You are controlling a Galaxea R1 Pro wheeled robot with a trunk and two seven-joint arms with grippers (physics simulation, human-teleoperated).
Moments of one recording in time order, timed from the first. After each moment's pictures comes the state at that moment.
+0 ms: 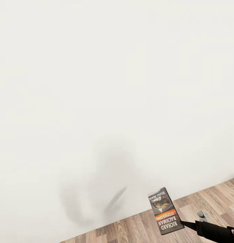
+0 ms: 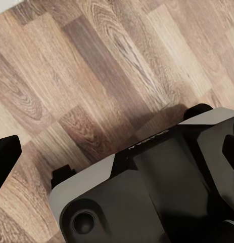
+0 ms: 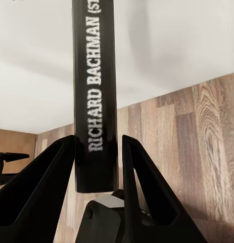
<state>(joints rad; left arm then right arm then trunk) -0.37 0.07 0.79 -0.02 -1.02 -0.11 -0.48 -0.52 -0.49 0.12 -0.18 -0.35 0.22 1.22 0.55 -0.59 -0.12</state>
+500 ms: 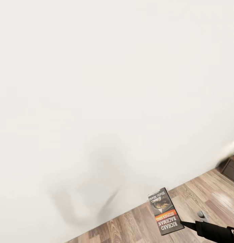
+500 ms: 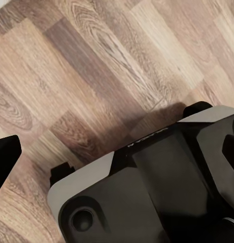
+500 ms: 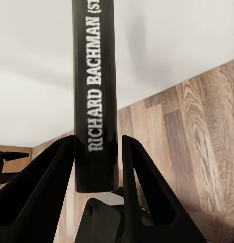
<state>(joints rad) -0.37 0.07 0.79 -0.02 -1.02 -0.11 -0.48 -0.52 -0.49 0.12 -0.18 -0.35 0.22 1.22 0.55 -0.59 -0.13</state>
